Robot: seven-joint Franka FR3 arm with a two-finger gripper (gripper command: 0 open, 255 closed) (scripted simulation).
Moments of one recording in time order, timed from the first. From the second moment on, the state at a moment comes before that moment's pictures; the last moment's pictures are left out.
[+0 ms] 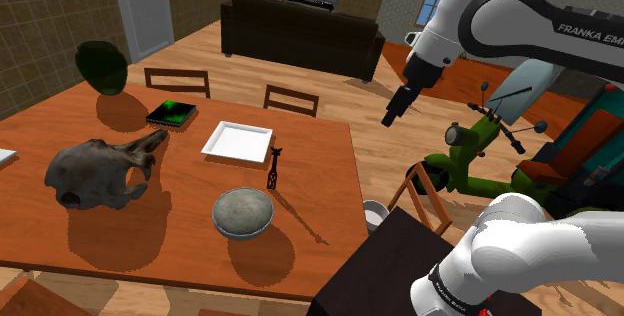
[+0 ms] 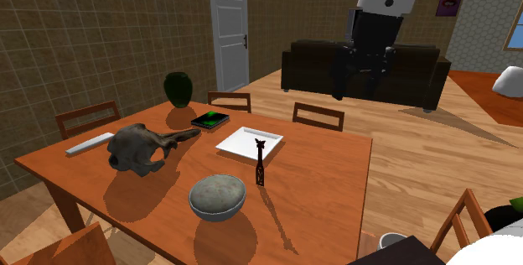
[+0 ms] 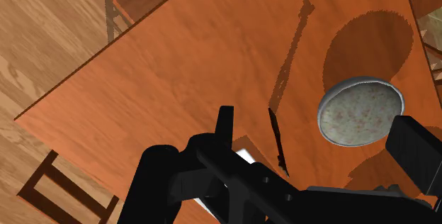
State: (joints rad) arm -0.02 -0.82 -0.05 -2.41 0.04 1.72 -0.17
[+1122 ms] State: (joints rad) arm 0.00 -0.26 0.03 -2.23 0.17 2.01 0.06
